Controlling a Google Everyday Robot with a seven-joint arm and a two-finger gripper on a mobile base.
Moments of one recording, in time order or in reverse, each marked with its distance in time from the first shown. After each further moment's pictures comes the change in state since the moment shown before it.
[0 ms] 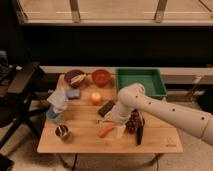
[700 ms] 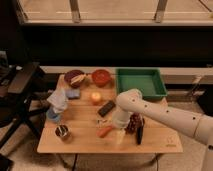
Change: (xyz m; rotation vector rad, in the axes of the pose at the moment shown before) arm 0.010 0.020 0.036 -0.094 -0.018 0.073
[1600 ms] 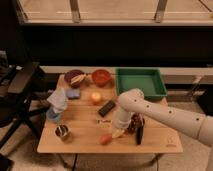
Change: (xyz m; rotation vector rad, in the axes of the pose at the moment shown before) arm 0.002 0.000 -0.020 0.040 0.011 0.068
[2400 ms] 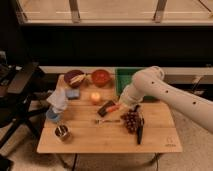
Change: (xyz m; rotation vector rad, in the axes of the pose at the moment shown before) arm 0.022 -0.065 -0.141 0.348 0.049 0.125
